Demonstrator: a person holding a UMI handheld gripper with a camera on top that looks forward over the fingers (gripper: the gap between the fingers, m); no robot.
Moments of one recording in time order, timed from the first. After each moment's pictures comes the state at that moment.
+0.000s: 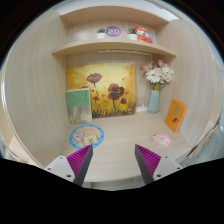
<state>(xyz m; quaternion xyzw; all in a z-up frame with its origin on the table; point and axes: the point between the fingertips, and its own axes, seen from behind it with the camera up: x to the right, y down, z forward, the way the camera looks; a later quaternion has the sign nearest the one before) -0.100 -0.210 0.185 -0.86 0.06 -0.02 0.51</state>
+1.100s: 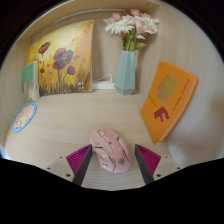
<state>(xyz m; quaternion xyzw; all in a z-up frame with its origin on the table) 0.218 -0.054 -0.007 -0.90 0.01 -0.03 0.43</state>
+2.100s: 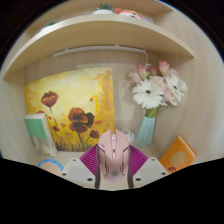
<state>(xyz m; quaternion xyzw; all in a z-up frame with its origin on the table) 0.095 0.068 0.222 -0.86 0.07 -0.04 0.51</state>
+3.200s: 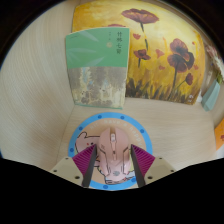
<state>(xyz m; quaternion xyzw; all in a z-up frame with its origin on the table) -0.229 0.047 -0.010 -0.94 -0.04 0.03 0.33</state>
